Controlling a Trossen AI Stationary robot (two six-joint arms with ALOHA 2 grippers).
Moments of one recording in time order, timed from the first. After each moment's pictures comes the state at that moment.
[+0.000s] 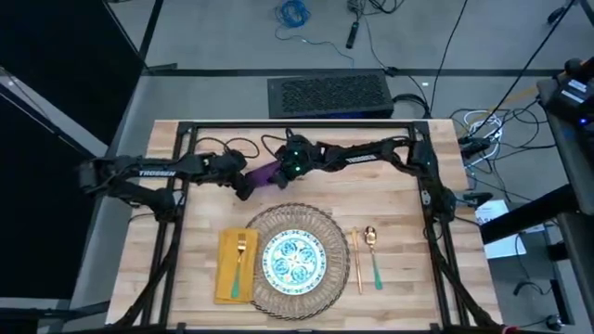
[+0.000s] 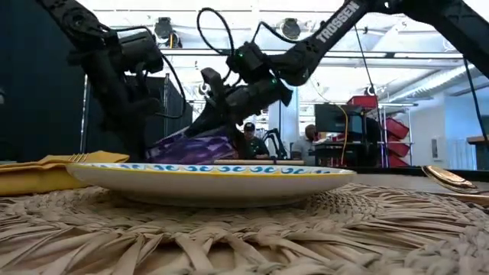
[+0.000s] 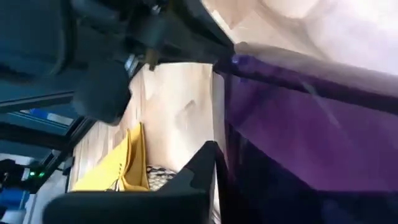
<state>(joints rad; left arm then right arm) 0.38 1.21 0.55 -0.39 -0.11 -0.37 -0.31 2.16 1.47 0.10 -0.46 0.58</state>
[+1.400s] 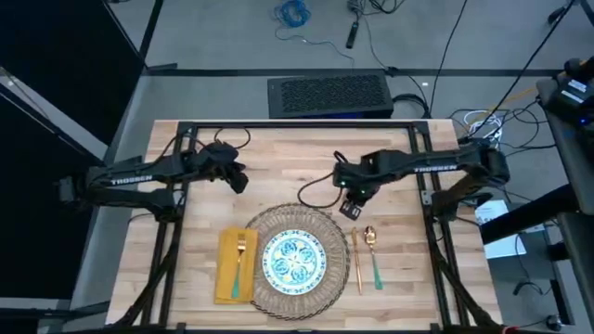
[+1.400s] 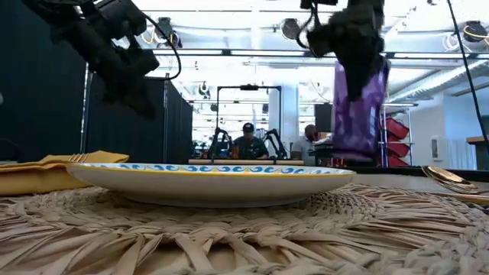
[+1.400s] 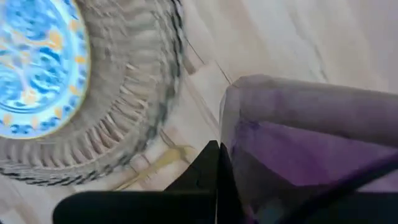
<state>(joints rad) 0.38 0.97 0.56 -0.36 -0.12 -0.33 -0.04 1.53 1.22 -1.09 -0.03 0.54</state>
